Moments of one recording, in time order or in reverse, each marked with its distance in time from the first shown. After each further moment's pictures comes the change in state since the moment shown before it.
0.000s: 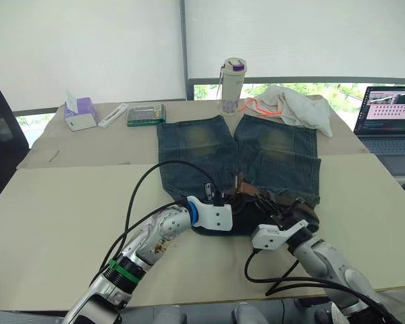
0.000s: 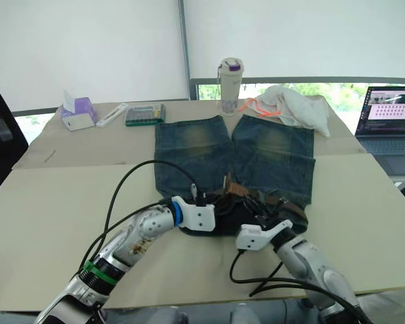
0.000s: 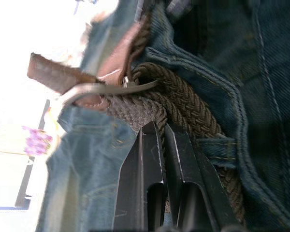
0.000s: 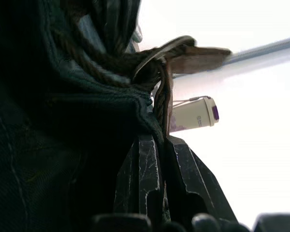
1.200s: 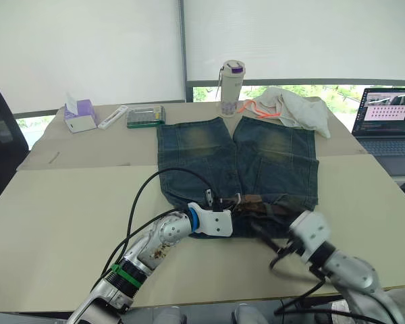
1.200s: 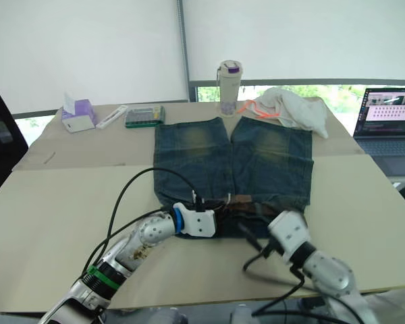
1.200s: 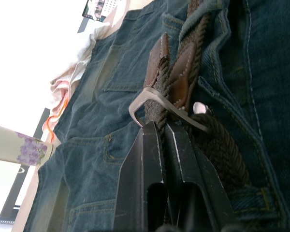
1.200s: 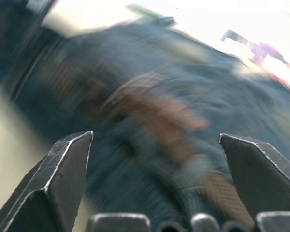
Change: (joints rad) left arm 0.034 -0.020 -0.021 0.090 -0.054 -0.073 0.022; right arm 0.204 0.050 -0.258 -0.387 1.315 0.611 0.427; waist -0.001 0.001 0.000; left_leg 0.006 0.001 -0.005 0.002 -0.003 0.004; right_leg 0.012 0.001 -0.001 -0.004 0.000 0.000
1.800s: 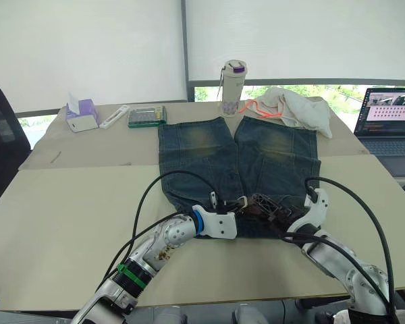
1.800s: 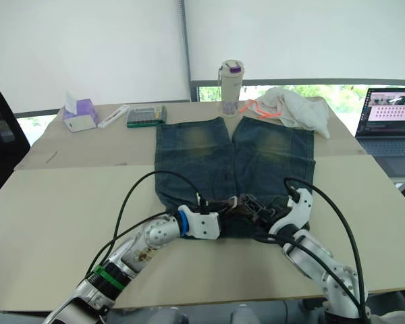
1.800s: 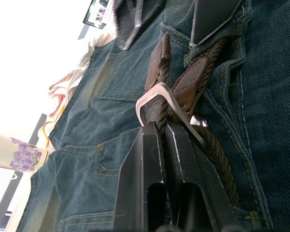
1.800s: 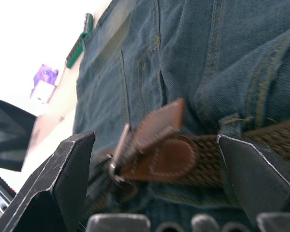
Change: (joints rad) left arm -0.008 -0.020 -0.025 0.044 0.012 -0.023 0.046; right arm -0.235 0.202 -0.123 0.110 0.931 0.492 -0.774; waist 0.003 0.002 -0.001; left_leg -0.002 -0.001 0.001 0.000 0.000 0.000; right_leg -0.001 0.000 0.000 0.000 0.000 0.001
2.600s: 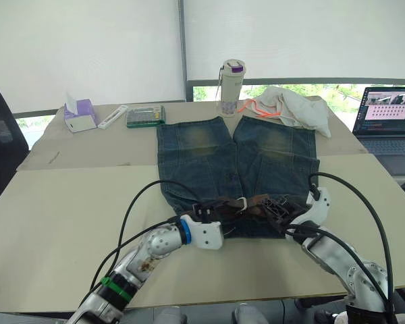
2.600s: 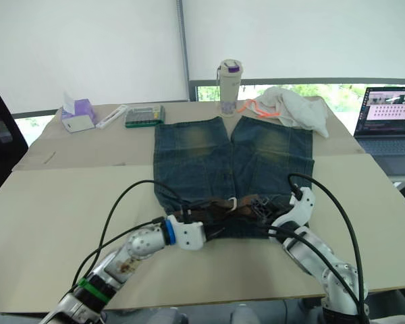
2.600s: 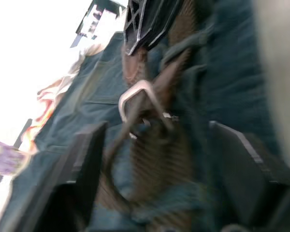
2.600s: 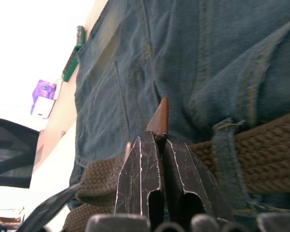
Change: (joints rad) left arm 0.156 0.109 0.075 -0.081 -0.243 -0.141 -0.088; right arm 0.005 -0.012 -0.039 0.007 0.056 -0.004 -0.072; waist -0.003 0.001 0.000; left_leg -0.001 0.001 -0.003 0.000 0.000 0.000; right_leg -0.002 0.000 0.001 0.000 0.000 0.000
